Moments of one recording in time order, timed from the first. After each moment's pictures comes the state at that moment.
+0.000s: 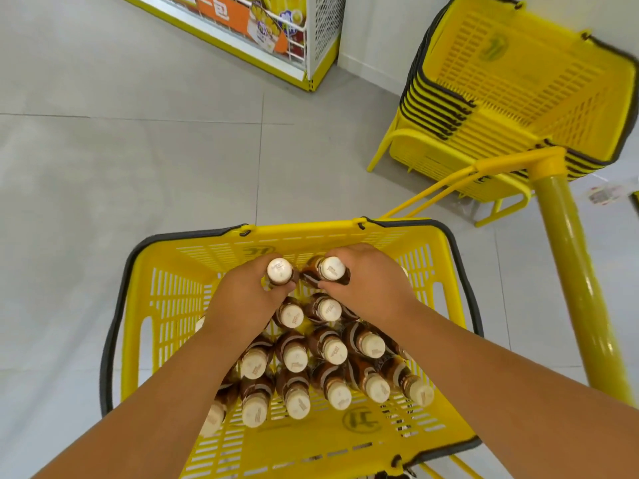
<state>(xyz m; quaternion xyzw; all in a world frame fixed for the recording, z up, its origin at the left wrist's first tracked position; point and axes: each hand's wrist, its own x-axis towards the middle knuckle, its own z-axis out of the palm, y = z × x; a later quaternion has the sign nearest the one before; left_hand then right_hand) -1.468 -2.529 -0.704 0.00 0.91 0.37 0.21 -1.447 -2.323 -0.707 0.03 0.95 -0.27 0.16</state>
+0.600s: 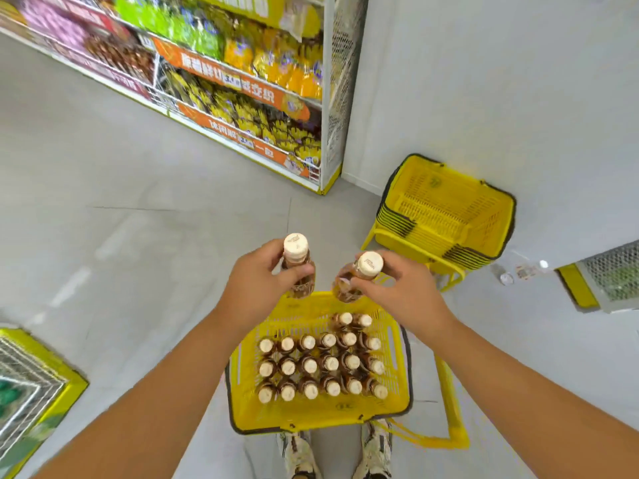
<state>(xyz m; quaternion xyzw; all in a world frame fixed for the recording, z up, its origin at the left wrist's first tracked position) -1.495 -2.534 -0.352 0.02 0.85 0.50 0.14 -1.435 -2.297 -0.356 0.10 0.86 -0.51 0.03</state>
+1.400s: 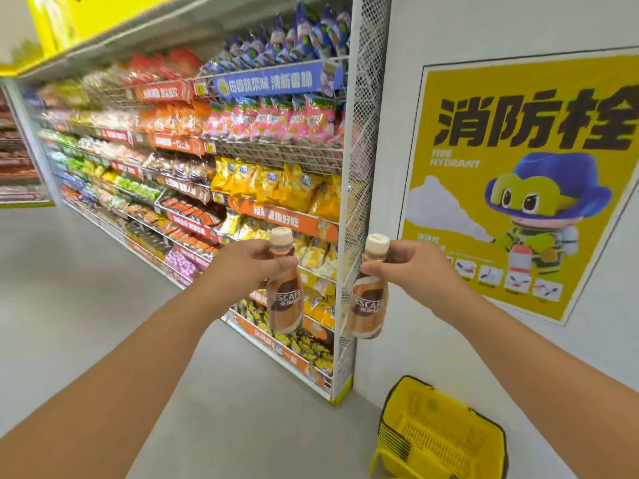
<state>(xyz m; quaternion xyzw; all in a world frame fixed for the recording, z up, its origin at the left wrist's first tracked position) -1.470 -2.541 0.115 0.10 0.80 0.58 -0.04 -1.441 -2.253 0.121 -0.09 0.82 -0.55 -0.10</state>
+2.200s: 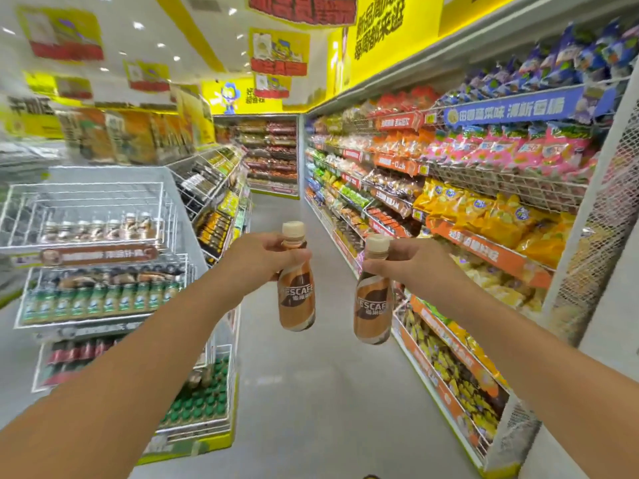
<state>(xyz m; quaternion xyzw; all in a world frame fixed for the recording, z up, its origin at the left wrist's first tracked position) -1.222 -2.688 0.163 -0.17 0.79 0.53 -0.26 -1.374 -2.463 0.163 -0.40 0.74 -0.54 0.07</state>
